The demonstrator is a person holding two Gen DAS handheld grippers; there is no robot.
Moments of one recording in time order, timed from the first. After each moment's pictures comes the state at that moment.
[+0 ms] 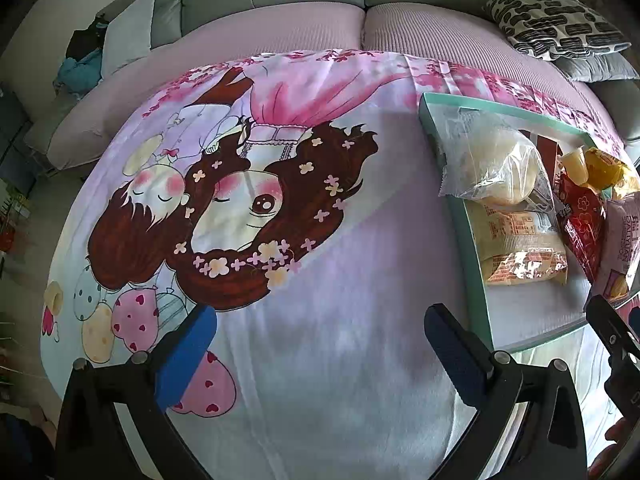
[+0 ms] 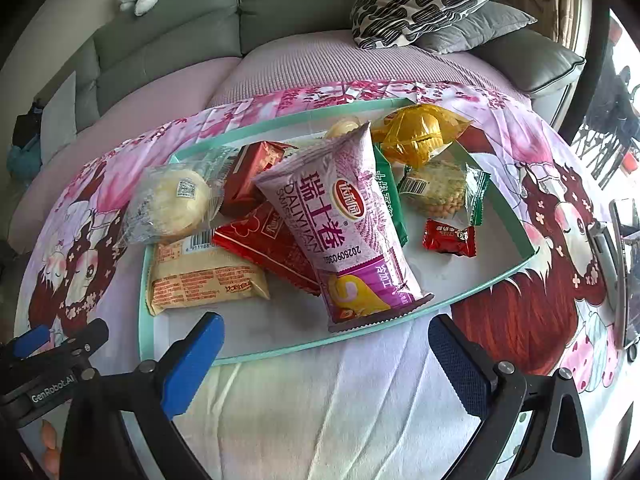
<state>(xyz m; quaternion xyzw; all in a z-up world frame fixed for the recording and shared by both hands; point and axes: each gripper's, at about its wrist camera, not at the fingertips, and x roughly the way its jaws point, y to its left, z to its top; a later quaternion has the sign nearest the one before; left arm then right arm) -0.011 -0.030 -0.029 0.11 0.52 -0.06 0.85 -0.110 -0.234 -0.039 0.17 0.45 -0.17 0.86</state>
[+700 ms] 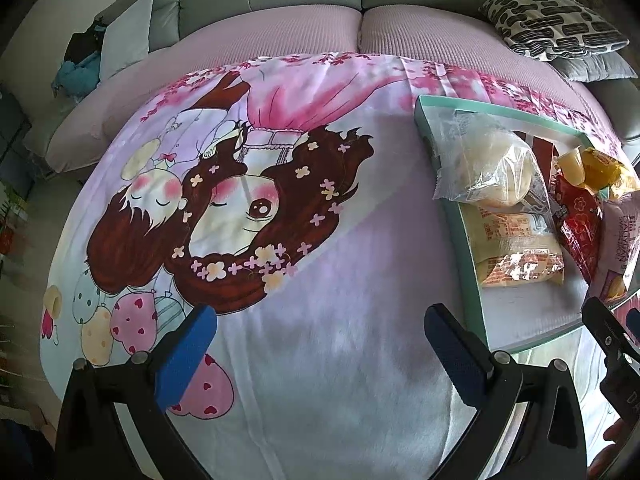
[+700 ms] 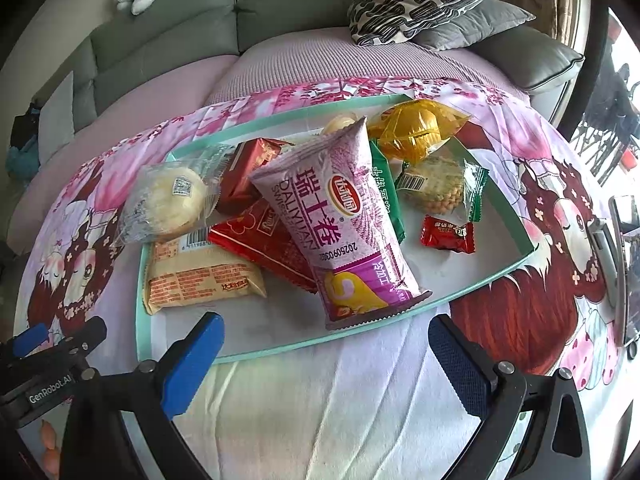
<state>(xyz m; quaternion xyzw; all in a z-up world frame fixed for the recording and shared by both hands) -0.012 -0.032 -0.029 0.11 0.51 -0.06 0.85 -0.110 -0.236 -0.040 0.17 0.45 -0.18 0.86</state>
